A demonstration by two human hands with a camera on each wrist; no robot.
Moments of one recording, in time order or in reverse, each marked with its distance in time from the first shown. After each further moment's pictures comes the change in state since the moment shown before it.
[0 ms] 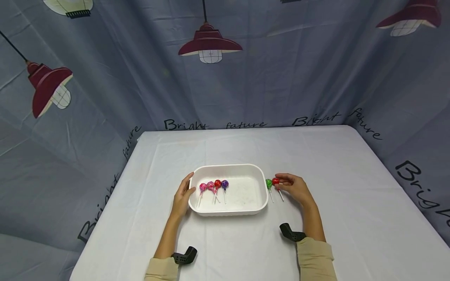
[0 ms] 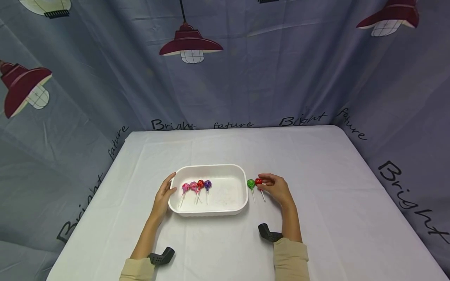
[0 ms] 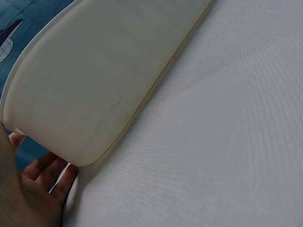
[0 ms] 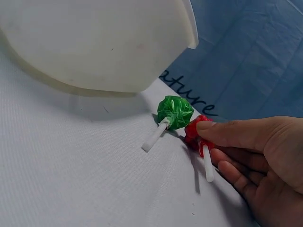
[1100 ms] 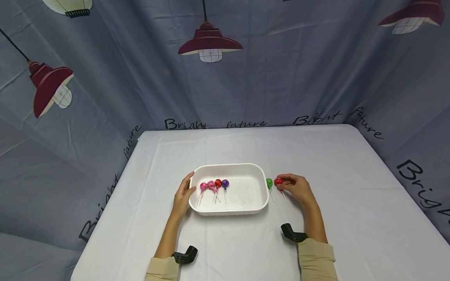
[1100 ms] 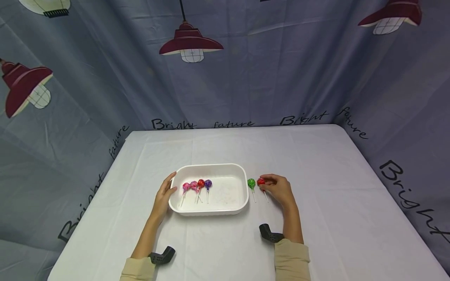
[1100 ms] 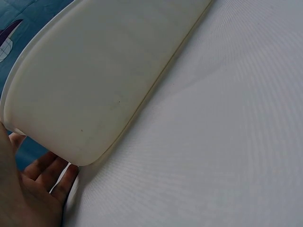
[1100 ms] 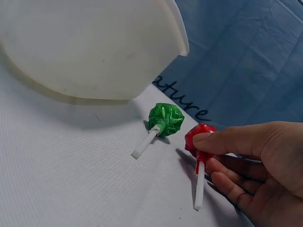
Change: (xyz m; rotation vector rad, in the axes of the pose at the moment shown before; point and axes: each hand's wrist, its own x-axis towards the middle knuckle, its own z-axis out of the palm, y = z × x) left_hand 0.000 0.002 0.000 0.001 -0.012 -0.012; right_hand -0.005 -0.006 -0.001 -0.052 0.072 0.042
